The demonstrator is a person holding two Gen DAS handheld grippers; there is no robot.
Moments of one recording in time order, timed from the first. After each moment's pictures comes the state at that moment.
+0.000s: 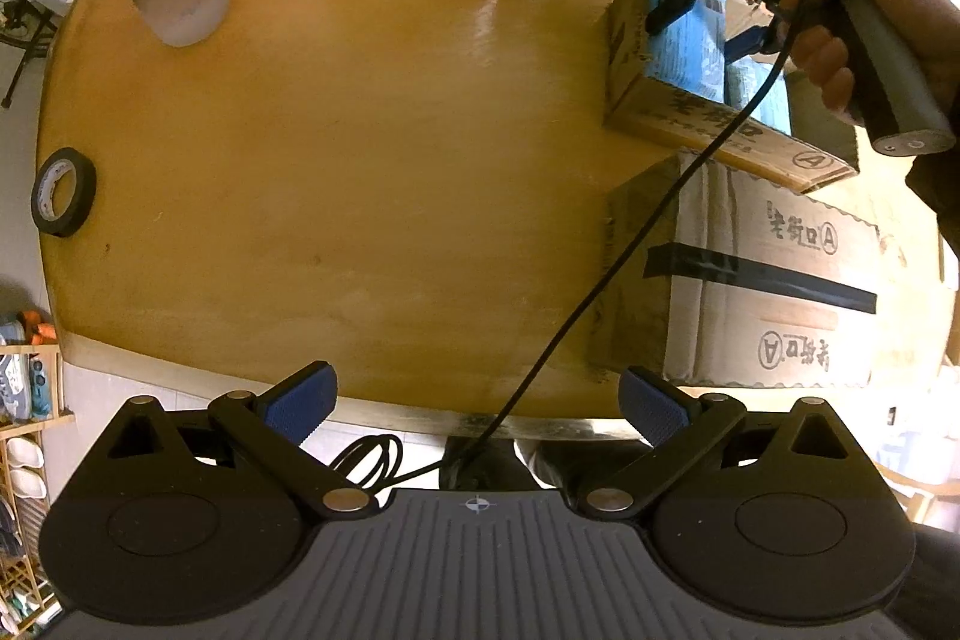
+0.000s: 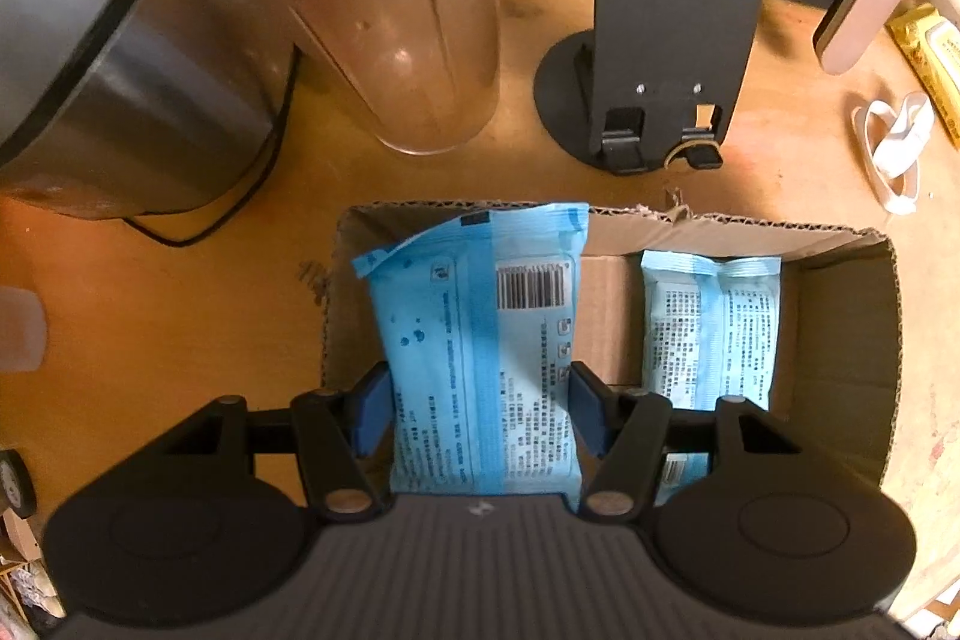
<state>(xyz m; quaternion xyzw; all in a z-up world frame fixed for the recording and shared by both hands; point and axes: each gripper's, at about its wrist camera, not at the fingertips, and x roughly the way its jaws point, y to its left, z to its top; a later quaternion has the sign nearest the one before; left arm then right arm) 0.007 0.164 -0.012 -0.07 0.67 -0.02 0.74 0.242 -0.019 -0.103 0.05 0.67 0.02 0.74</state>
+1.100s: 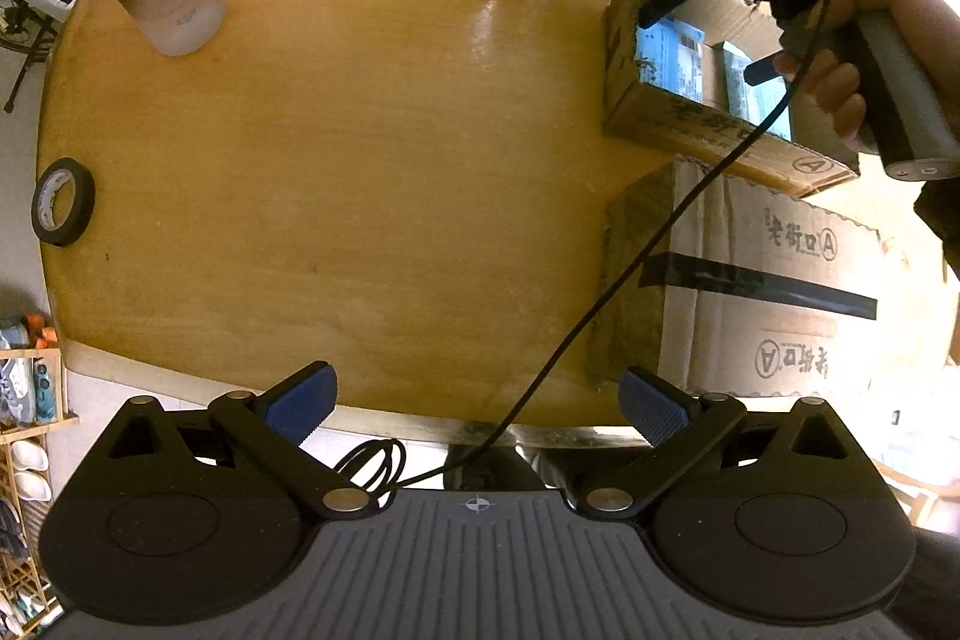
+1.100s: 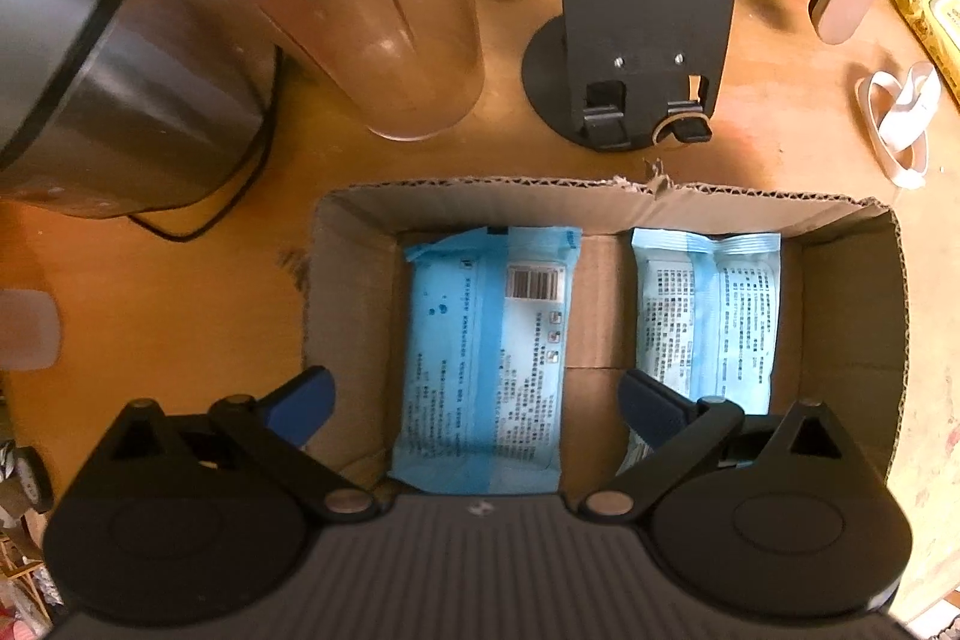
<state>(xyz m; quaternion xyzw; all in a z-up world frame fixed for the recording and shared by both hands) 0.012 0.159 -0.009 -0.07 0.67 -0.01 0.74 0.235 -0.030 -0.094 0.07 0.67 0.03 0.74</state>
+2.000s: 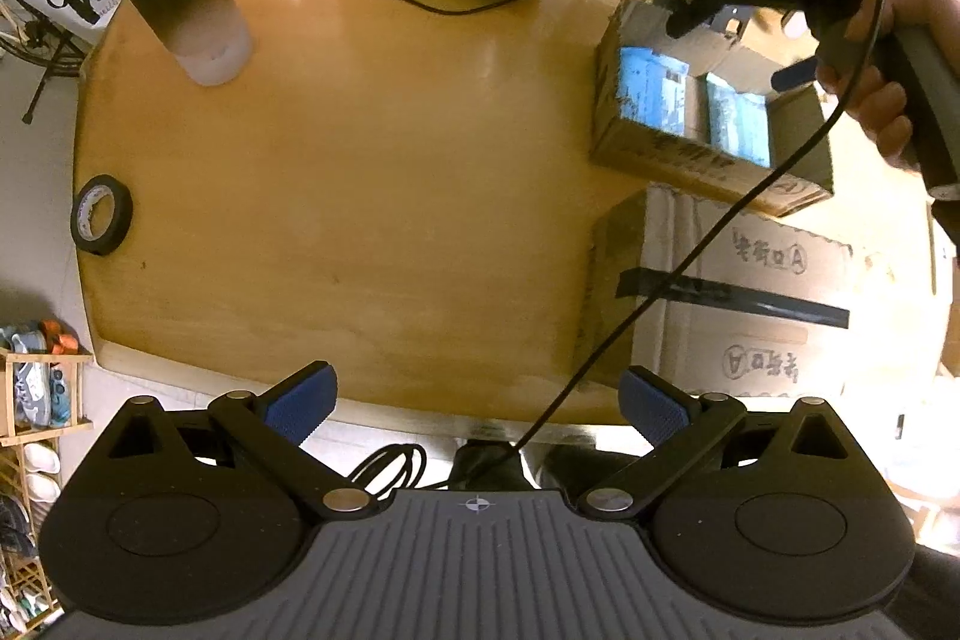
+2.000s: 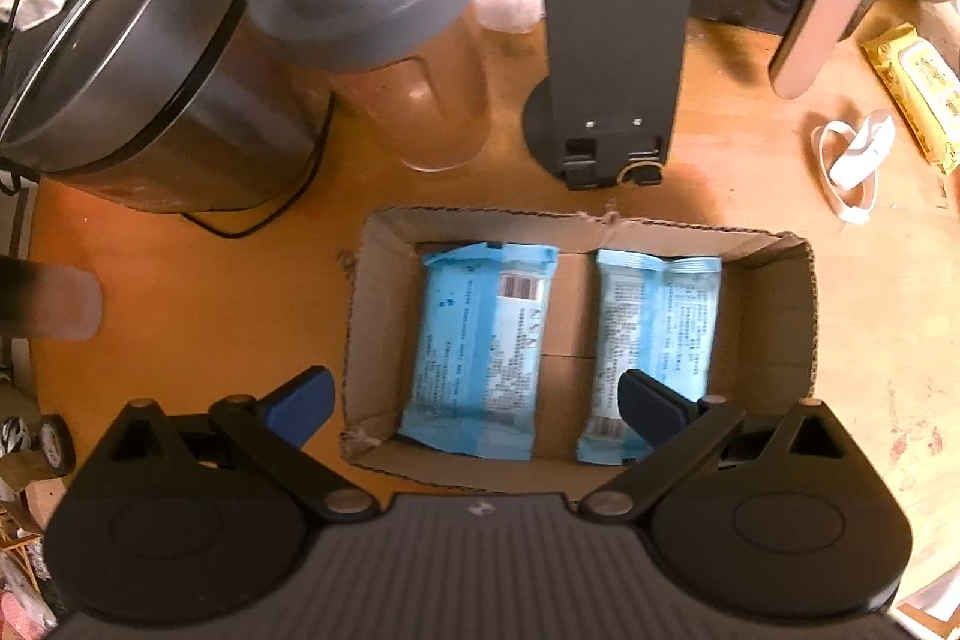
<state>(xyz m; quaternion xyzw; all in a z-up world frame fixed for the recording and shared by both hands) 0.007 0.152 0.034 -0.06 0.65 0.00 0.76 0.228 -0.049 -0.037 0.05 0.66 0.05 0.75</state>
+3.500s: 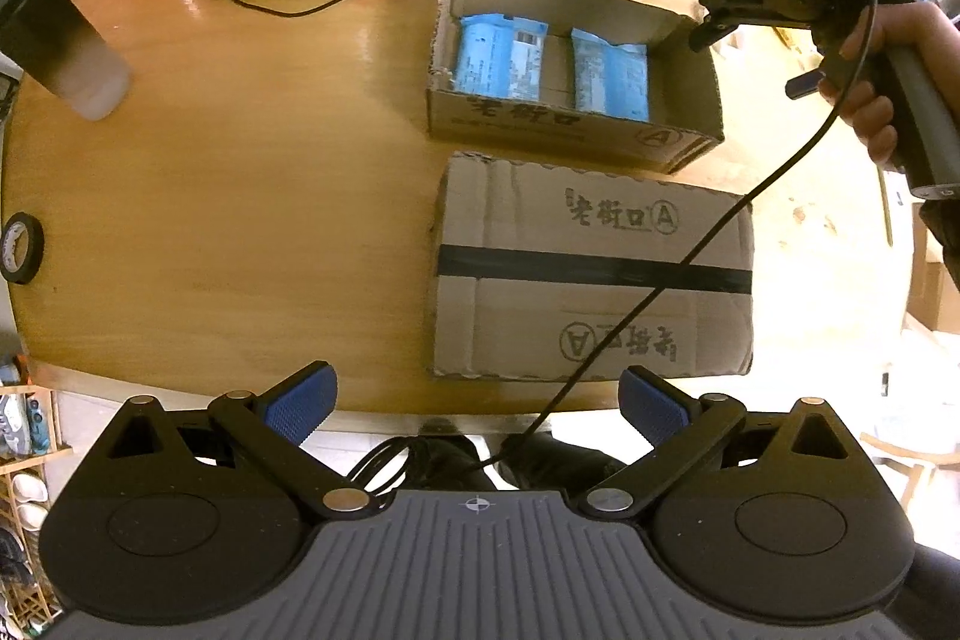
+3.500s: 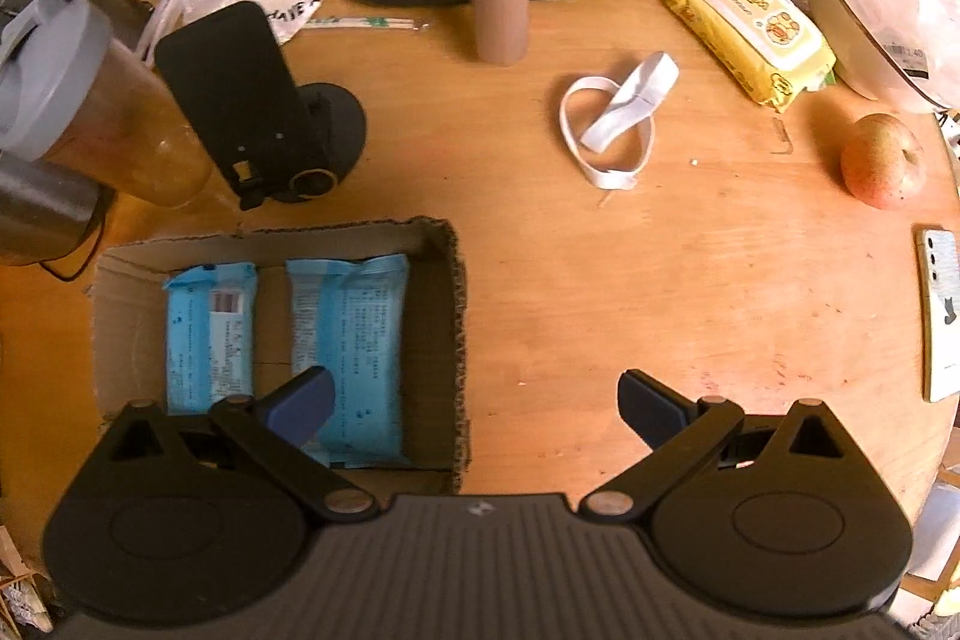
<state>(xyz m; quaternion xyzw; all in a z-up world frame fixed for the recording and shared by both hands) 0.005 0.042 0.032 -0.04 0.66 -0.05 0.75 0.217 -0.203 -0.049 0.06 0.65 -0.02 0.75</state>
